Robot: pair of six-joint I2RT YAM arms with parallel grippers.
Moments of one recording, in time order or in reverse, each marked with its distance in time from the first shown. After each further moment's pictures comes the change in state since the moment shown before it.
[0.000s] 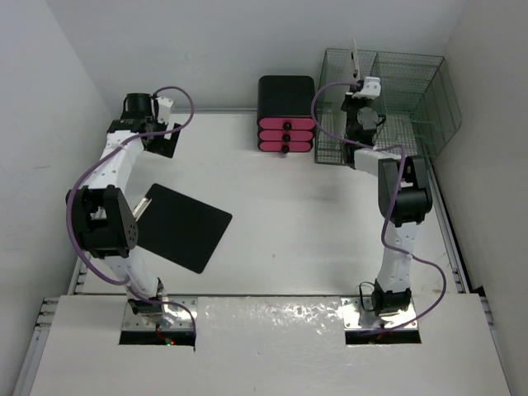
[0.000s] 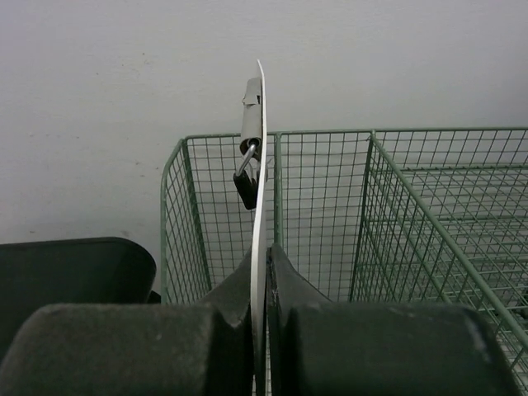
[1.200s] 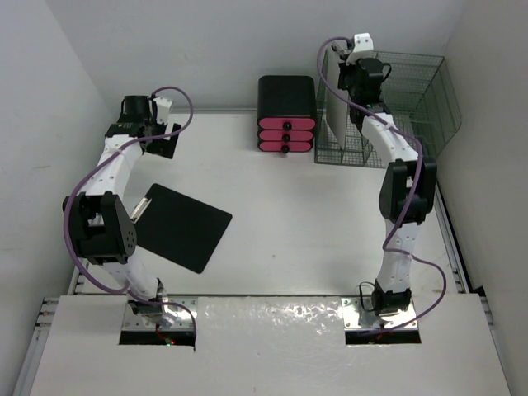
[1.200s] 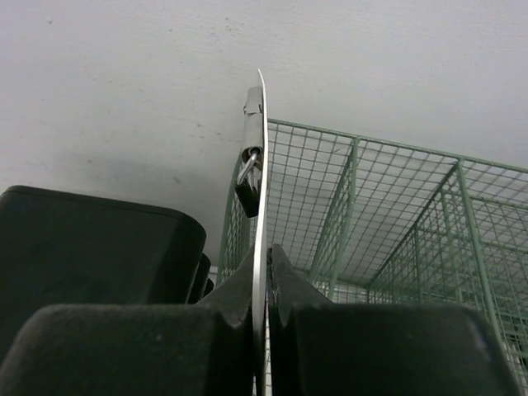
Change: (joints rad) left arm 0.000 -0.053 -0.050 0.039 0.018 -0.007; right arm -0.007 -0.003 0.531 -0.901 -0.204 -0.058
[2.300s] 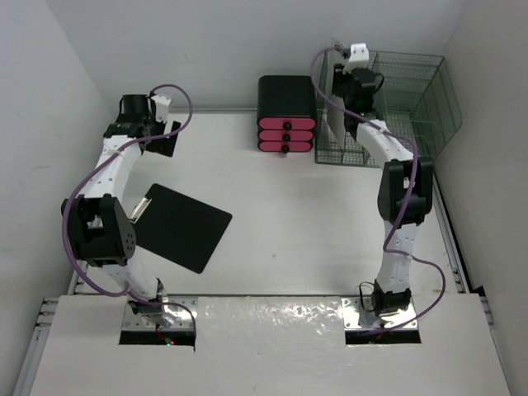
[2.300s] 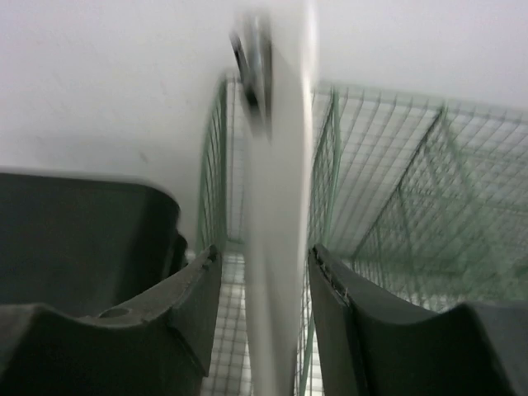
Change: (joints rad) left arm 0.000 -0.018 -0.003 0.013 0.013 -0.007; right arm 0.035 -0.024 -0.198 0.175 0.148 -0.008
